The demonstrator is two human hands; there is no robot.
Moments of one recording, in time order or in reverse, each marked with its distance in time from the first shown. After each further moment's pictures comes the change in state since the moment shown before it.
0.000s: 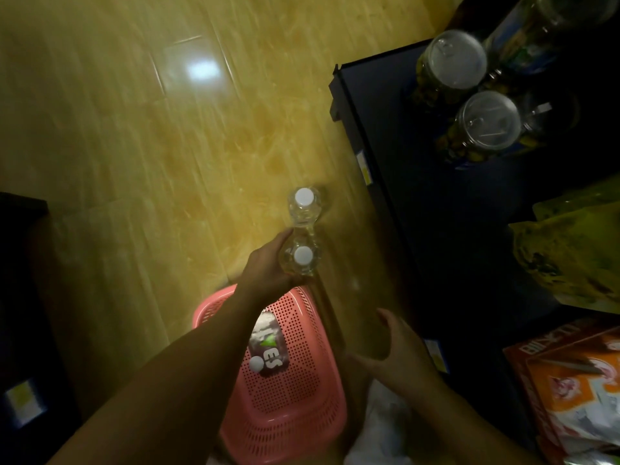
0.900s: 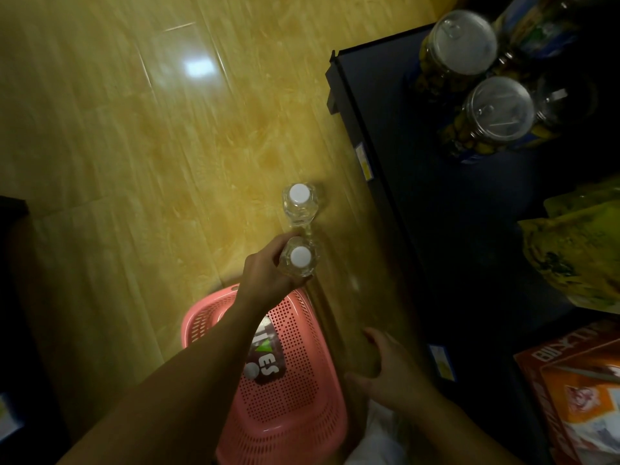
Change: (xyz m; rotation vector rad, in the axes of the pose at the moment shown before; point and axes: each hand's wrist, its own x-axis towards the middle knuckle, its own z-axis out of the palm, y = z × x) left_hand 0.021 -0.036 0.032 -0.142 0.131 0.118; right_hand 0.019 0.021 0.020 -0.101 -0.175 0.021
